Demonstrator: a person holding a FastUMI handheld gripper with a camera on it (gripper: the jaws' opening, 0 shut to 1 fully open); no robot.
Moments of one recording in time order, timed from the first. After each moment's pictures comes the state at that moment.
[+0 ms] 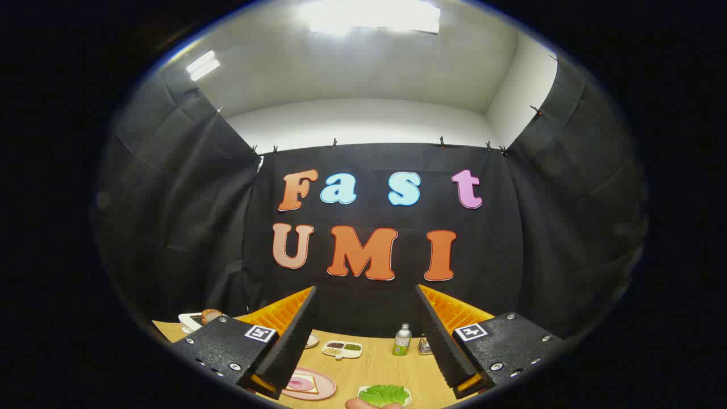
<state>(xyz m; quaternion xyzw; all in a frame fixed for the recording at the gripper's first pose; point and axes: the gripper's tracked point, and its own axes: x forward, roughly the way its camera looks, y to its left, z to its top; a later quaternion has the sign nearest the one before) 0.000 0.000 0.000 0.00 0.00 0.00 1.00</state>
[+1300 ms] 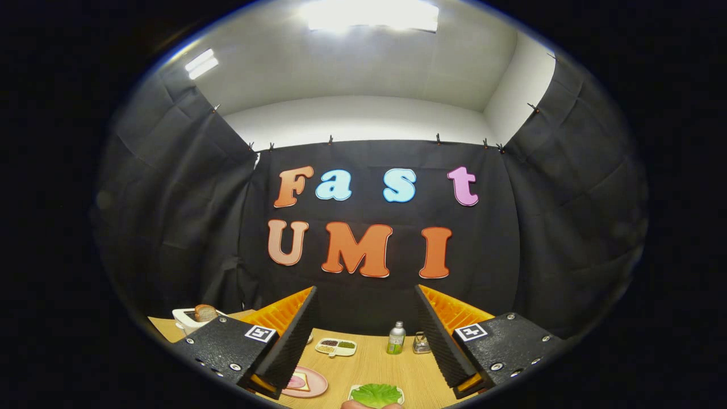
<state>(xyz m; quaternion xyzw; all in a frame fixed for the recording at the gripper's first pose) 0.004 -0.025 -0.017 0.00 0.02 -0.01 1.00</state>
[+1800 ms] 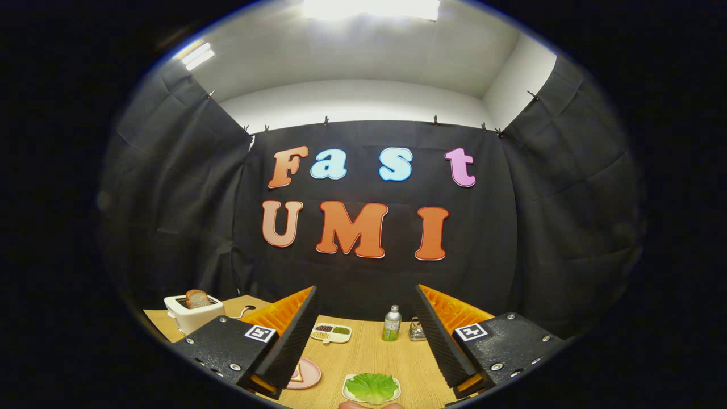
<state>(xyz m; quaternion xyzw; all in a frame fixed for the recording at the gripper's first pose) 0.013 -0.029 -0.063 -0.01 0.07 -0.02 1.00</state>
